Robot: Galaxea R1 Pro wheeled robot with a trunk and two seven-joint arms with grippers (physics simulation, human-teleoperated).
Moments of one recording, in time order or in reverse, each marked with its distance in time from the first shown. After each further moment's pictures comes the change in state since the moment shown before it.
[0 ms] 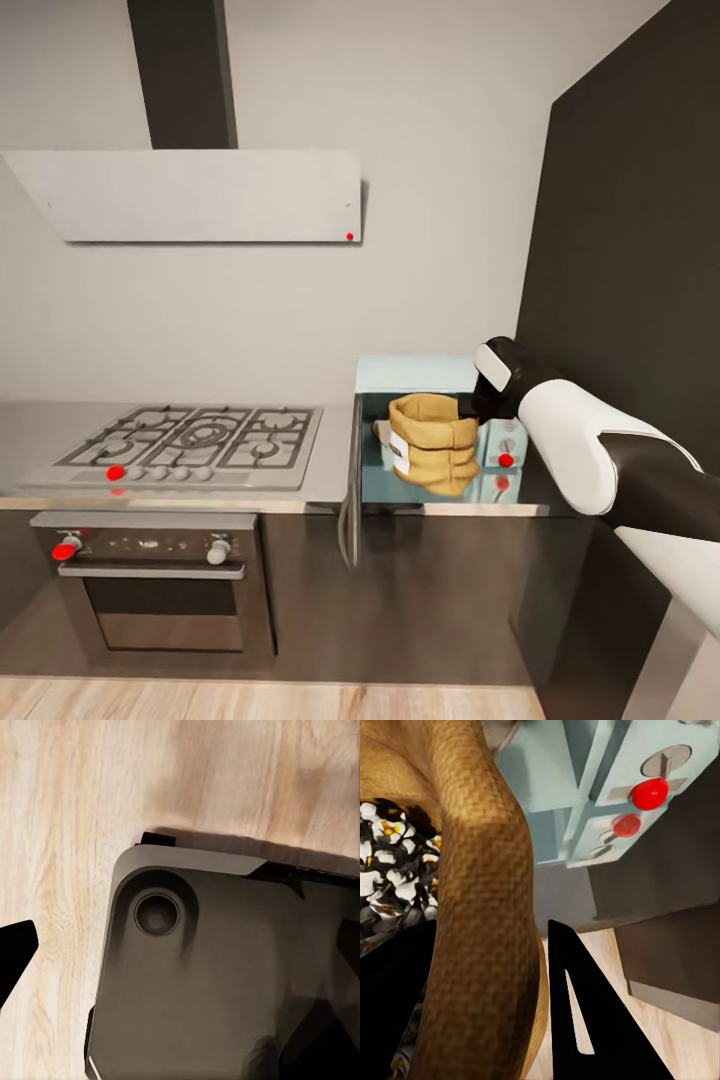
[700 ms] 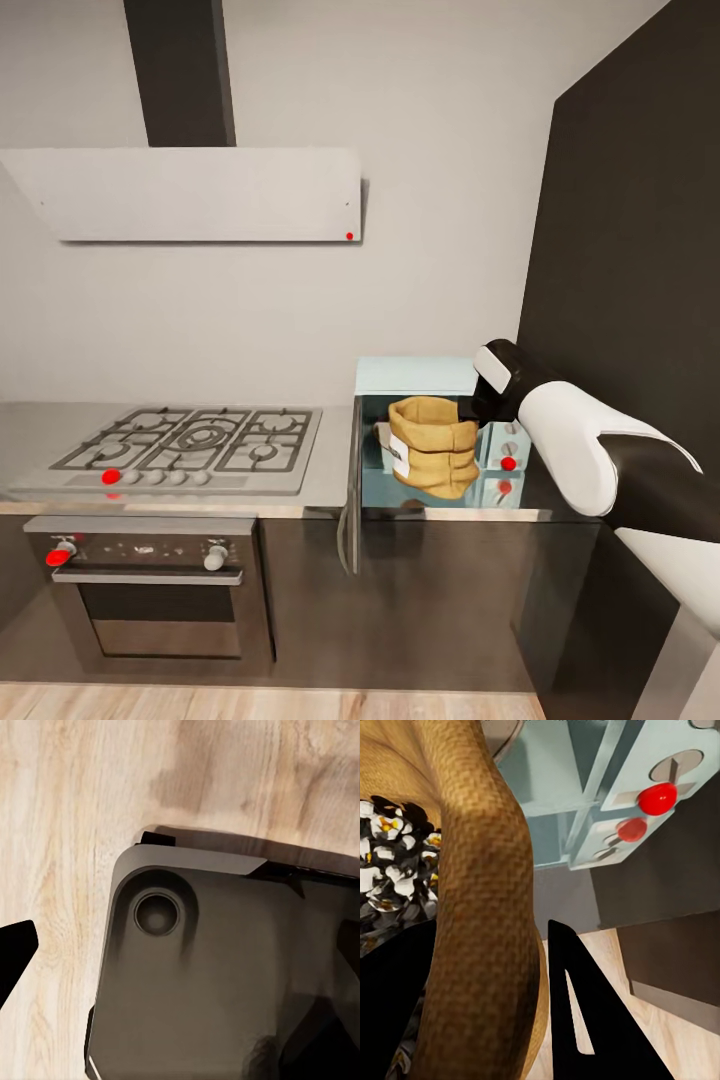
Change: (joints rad) left arm 0.000 0.000 0.000 0.000 0.000 0.000 0.000; right arm 0.002 -0.002 0.005 0.012 -0.012 0.000 0.000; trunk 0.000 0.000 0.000
